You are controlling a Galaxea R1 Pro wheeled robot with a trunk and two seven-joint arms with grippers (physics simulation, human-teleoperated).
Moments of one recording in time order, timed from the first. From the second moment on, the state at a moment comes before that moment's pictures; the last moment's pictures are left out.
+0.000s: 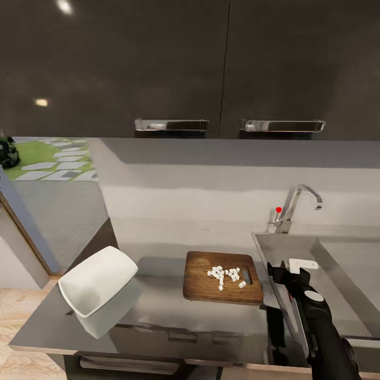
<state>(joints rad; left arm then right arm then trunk) -0.33 -0.01 -0.46 0.07 0.38 -0.18 0.08 -0.37 0.03 -0.30 -1.33 0.20 0.41 0.07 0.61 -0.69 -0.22</state>
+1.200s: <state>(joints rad) -0.33 -0.01 -0.46 0.07 0.38 -0.18 0.07 -0.37 0.04 -0.29 -1.33 0.20 0.41 0.07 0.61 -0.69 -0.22</state>
